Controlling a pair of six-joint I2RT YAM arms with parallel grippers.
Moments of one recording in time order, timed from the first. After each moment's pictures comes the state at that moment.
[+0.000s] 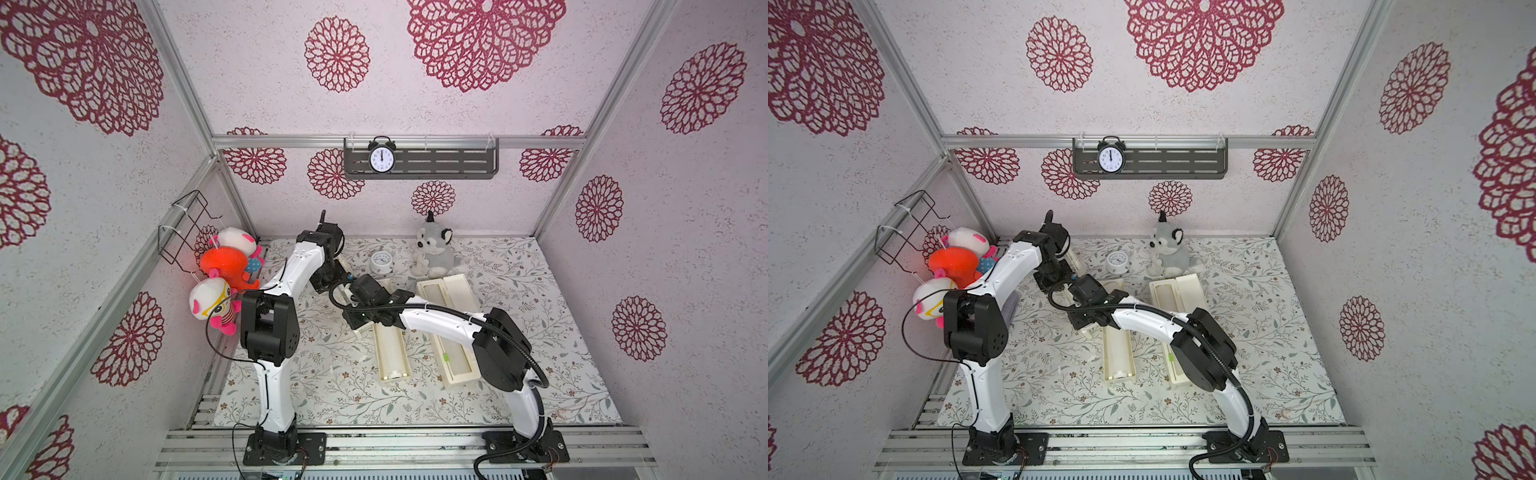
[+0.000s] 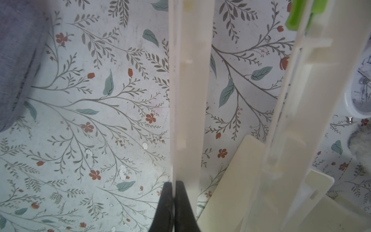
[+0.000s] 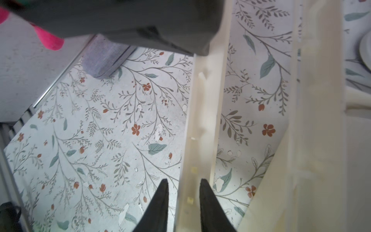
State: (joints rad) left arm -0.22 2.05 1.85 -1.19 -0.06 -0.78; right arm 1.00 2.10 1.71 -0.41 0.01 0.32
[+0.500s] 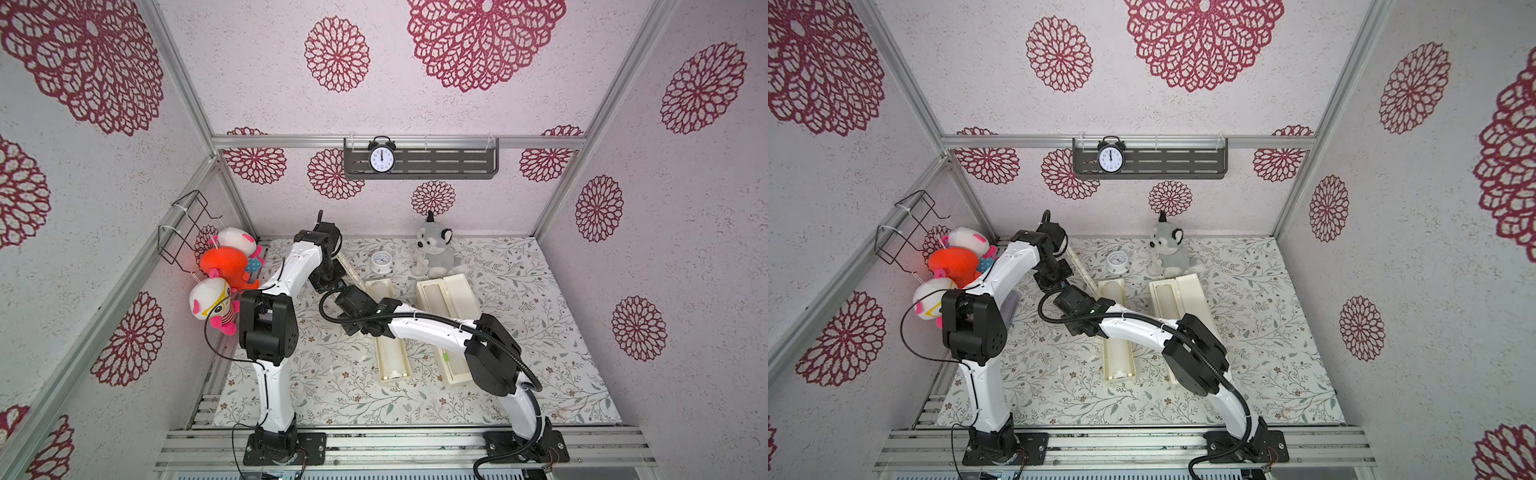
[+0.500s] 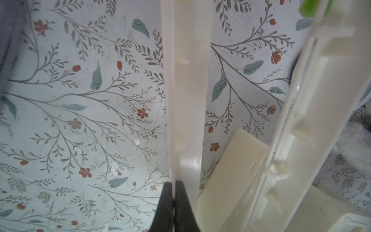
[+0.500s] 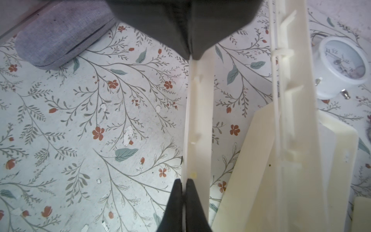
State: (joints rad) left arm -0.20 2.05 1.85 -1.18 0.01 -0.77; right arm 1.06 2.14 1.77 -0.48 0.29 0.26
